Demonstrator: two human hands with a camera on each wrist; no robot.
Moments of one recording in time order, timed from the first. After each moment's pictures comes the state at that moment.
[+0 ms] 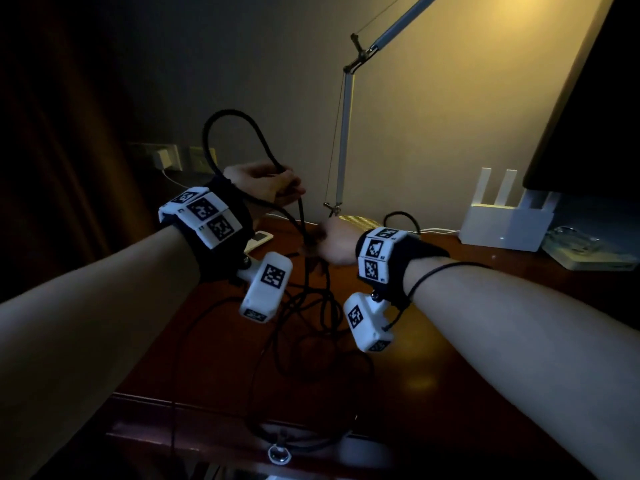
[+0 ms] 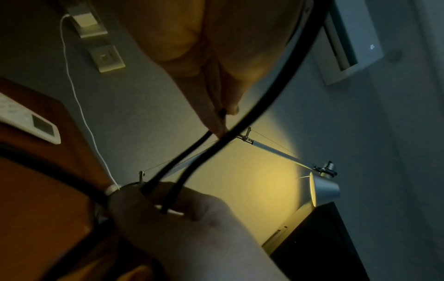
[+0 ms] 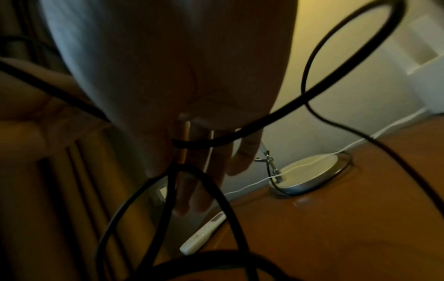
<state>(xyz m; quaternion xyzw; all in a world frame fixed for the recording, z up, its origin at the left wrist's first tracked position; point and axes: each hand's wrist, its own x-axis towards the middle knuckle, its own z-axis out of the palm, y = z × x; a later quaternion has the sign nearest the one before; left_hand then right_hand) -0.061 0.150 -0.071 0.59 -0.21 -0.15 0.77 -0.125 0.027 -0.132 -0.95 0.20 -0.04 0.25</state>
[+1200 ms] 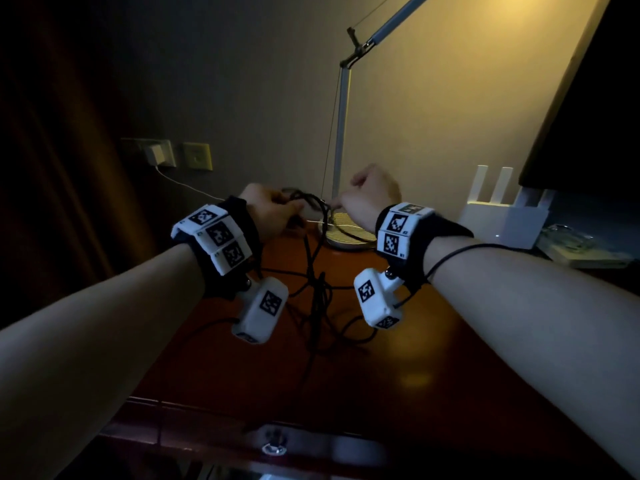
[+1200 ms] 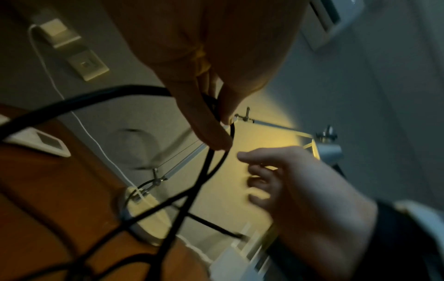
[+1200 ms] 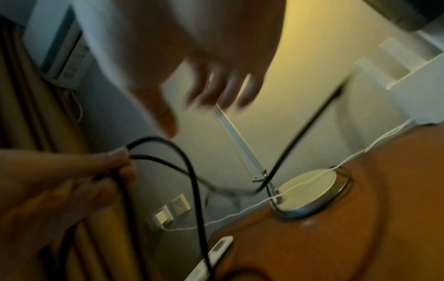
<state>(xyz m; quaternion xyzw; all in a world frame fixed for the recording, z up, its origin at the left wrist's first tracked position) -0.055 0.144 -0.100 0.78 -0.26 -0.14 0.55 -0.152 0.006 -0.091 -0.83 0.33 -0.32 0.31</state>
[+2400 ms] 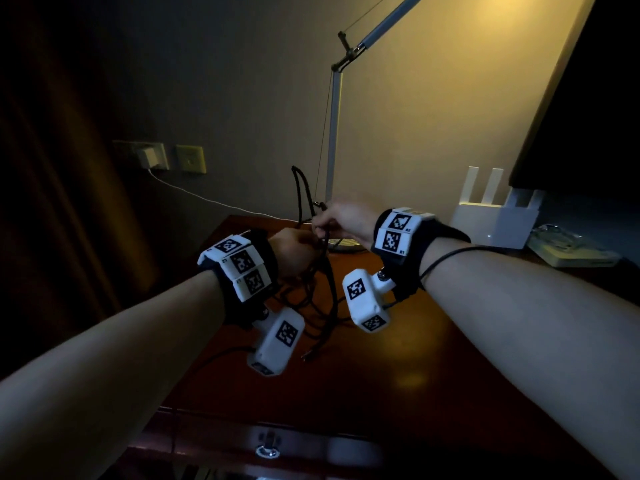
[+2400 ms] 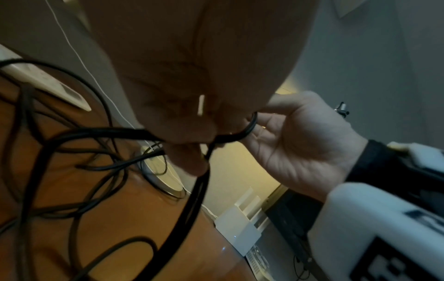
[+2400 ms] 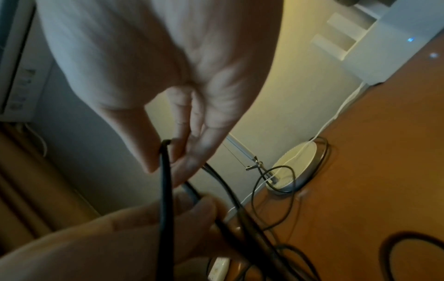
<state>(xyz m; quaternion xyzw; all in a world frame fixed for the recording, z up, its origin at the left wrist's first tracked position) -0.092 0.127 -0.133 0.81 -0.33 -0.24 0.43 -0.150 0.010 -0.099 -0.82 0.22 -0.10 0.52</state>
